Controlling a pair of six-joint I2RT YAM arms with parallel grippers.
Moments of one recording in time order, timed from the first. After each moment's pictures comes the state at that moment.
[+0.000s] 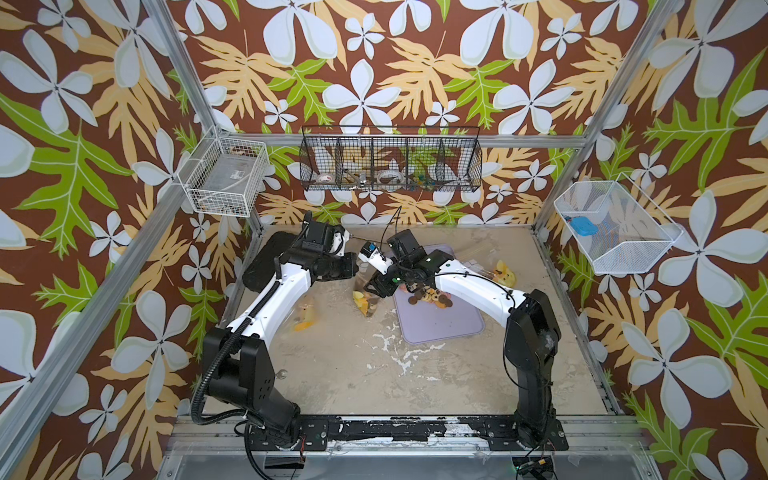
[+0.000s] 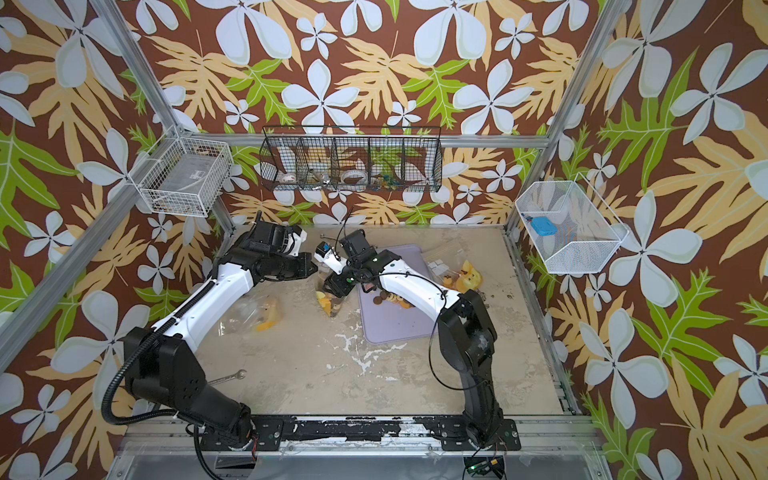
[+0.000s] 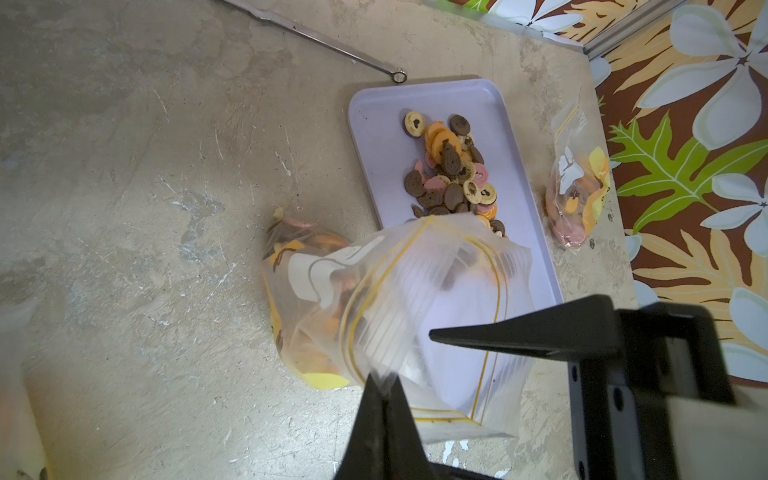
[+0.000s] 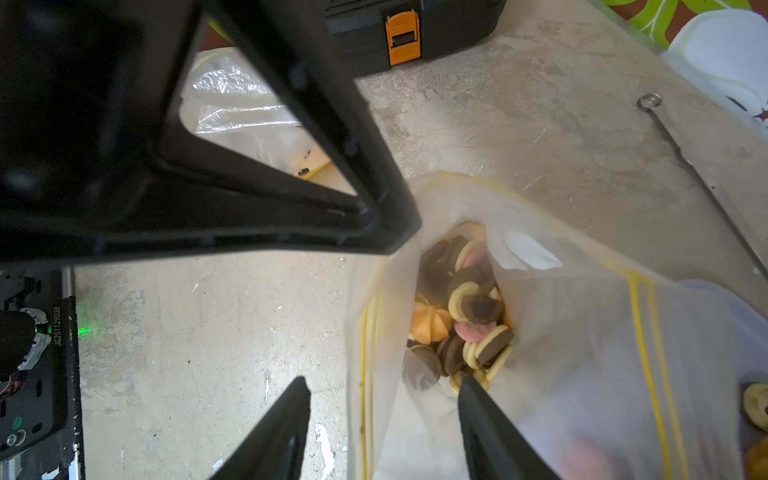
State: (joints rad) left arm -0.25 1.57 1.35 -0.66 0.35 -0.33; right arm 0.71 2.00 1.72 -0.55 -0.36 -0.19
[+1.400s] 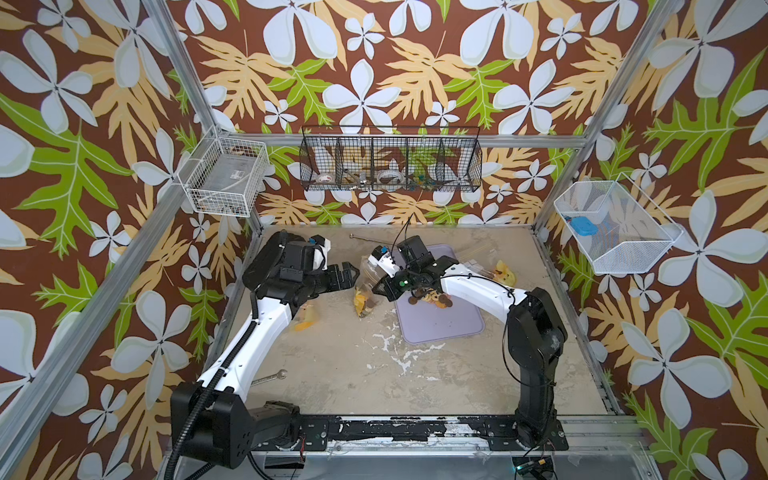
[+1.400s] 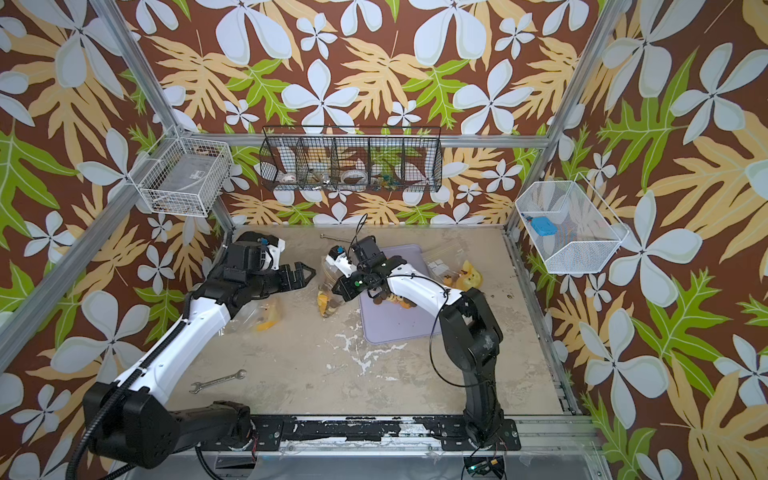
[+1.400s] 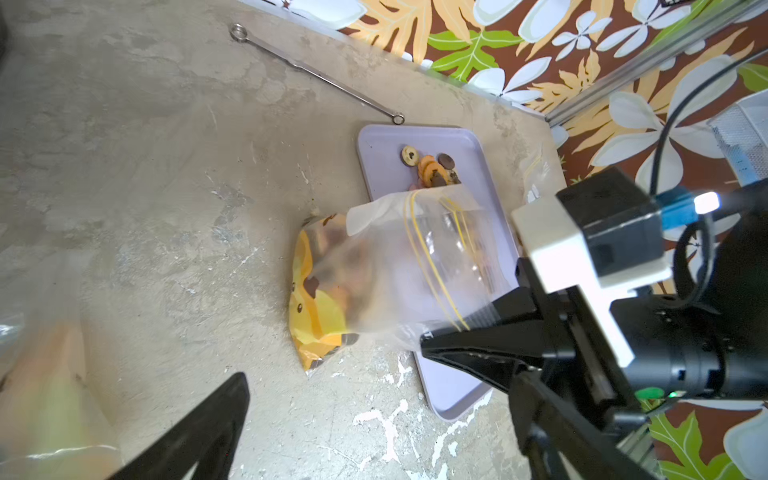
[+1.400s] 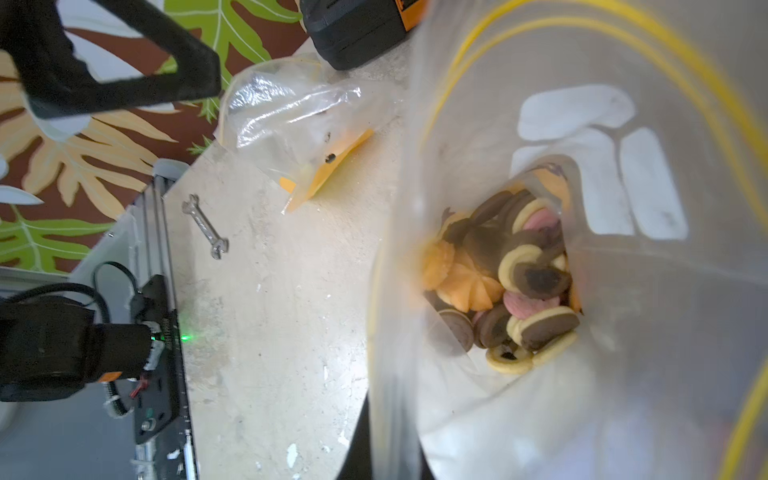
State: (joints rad) left arm -0.18 1.24 1.04 -0.48 0.32 -0.44; right arm 0.66 1.97 1.59 -0.44 -0.58 0.05
